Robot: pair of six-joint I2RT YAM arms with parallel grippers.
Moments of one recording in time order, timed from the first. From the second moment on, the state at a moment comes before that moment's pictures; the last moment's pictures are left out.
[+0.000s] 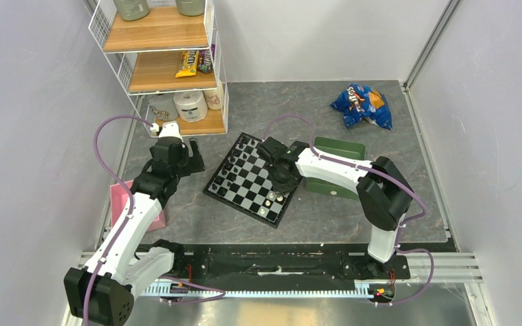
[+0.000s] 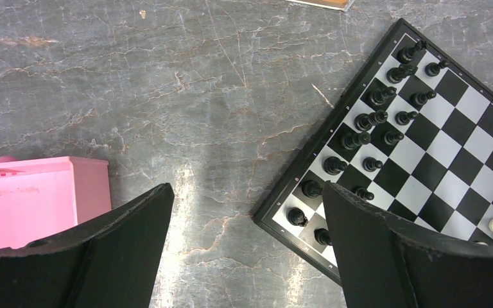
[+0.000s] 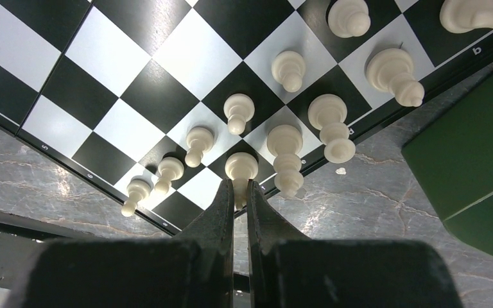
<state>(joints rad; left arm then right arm) -0.24 0.94 0.78 -0.48 -0.28 -0.32 0.85 1.84 1.34 -0.79 0.08 0.53</state>
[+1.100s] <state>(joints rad) -0.24 0.94 0.78 -0.48 -0.28 -0.32 0.64 1.56 1.37 -0.85 0.09 0.45</state>
